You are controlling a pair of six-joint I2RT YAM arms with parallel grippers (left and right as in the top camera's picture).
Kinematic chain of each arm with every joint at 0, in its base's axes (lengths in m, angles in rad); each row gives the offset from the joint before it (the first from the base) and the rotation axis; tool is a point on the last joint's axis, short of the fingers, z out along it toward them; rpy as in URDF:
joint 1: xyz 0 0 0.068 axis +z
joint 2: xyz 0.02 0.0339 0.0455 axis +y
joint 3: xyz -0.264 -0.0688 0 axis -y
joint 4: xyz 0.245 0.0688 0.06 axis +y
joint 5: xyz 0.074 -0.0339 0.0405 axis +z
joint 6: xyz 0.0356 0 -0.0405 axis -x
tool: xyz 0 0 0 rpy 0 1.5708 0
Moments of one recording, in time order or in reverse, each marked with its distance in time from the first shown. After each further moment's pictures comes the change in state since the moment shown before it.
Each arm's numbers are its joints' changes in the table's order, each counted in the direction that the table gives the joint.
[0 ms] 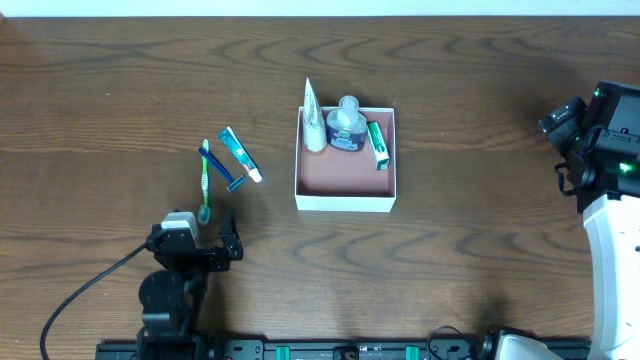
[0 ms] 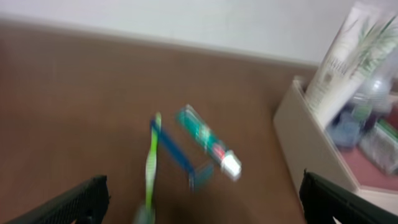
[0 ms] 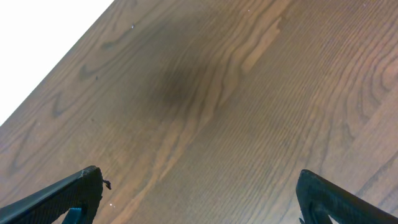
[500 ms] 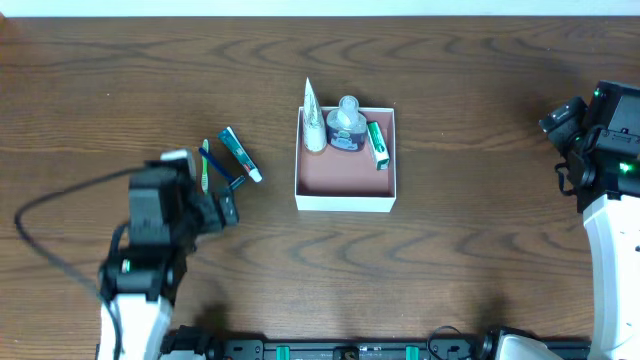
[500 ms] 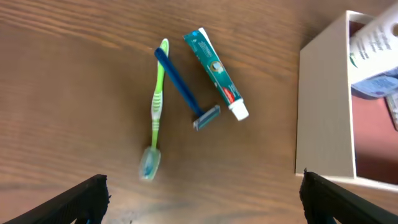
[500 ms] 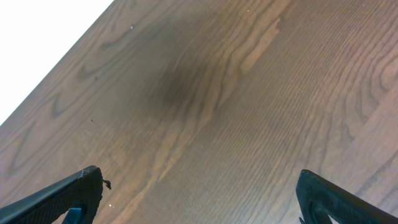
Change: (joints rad) left arm 0.000 0.858 0.616 0.327 -0.013 0.035; right arm 0.000 0.000 0.000 0.000 -0.003 0.000
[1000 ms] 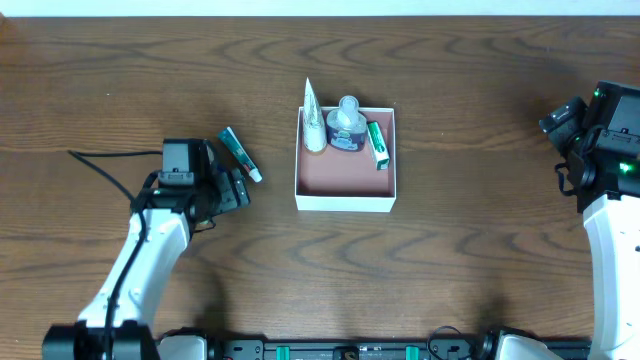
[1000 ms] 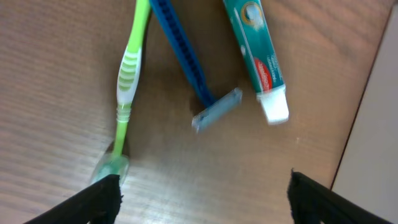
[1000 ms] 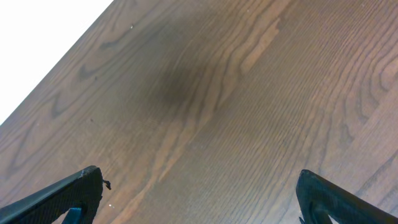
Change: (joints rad) left arm 0.000 0.444 0.023 -0.145 -0.040 0.161; right arm 0.000 0.000 0.000 0.000 0.000 0.000
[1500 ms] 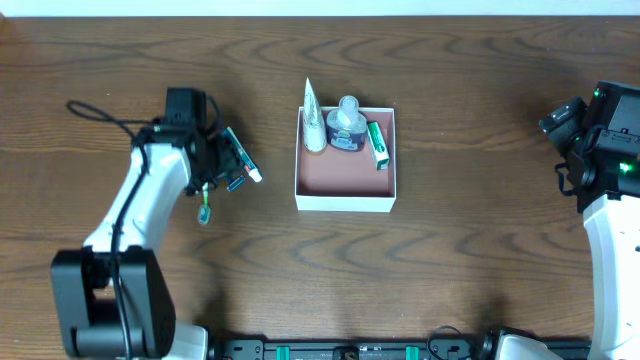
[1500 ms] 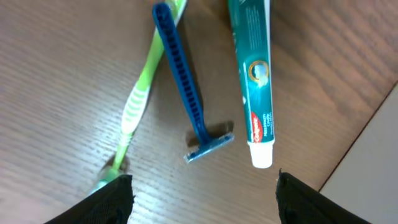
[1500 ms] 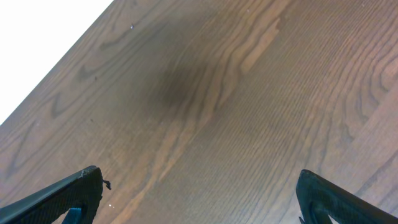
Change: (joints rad) left arm 0.000 0.274 0.397 0.309 0.046 0.142; right arm 0.000 0.000 0.000 0.000 0.000 0.000
